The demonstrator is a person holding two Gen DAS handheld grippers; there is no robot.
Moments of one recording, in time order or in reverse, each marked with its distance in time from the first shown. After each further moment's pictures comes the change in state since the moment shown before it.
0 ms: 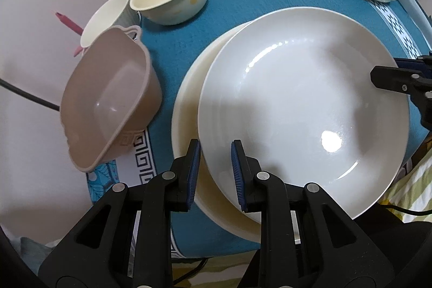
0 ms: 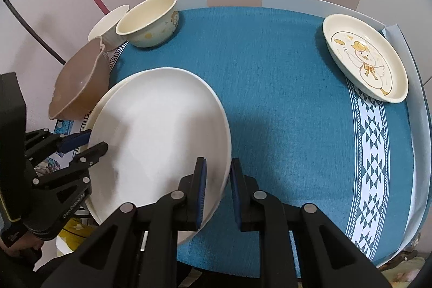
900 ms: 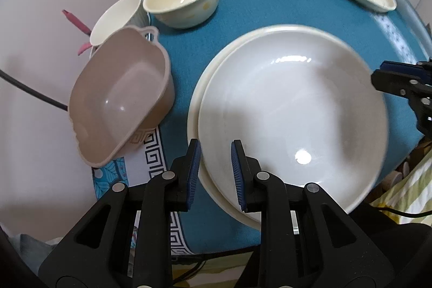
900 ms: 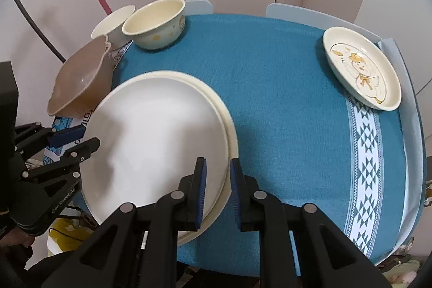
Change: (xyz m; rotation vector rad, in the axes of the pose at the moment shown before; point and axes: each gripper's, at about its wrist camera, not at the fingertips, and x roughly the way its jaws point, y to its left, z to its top) left arm -0.019 0.014 -0.006 -0.026 -0.036 -0.032; right arm -0.007 0.017 -0.003 -0.024 -0.047 -0.046
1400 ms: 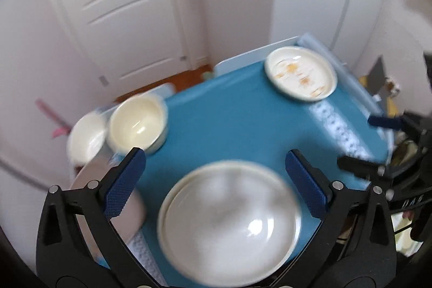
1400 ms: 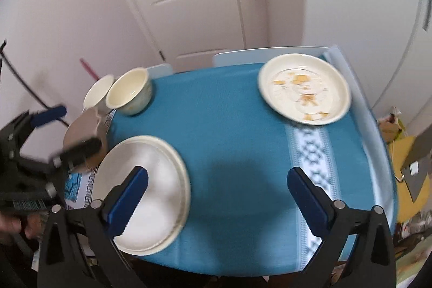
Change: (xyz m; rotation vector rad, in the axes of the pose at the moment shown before) left arm -0.085 -0.031 0.108 0.115 -0.313 -0.250; right arm -0.080 -0.074 0.009 0.203 -0.170 -0.006
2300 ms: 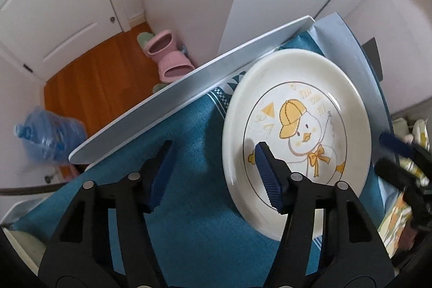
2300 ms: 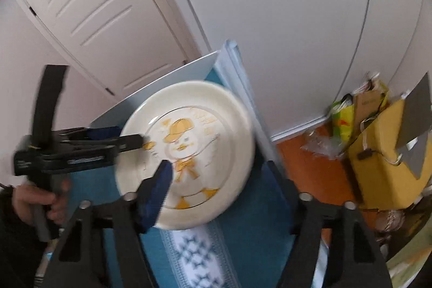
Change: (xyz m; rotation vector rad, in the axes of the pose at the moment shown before) left arm 0.282 -0.068 0.142 0.018 0.325 -0.253; right arm 0.092 -0.179 0.086 0.314 0.006 -0.060
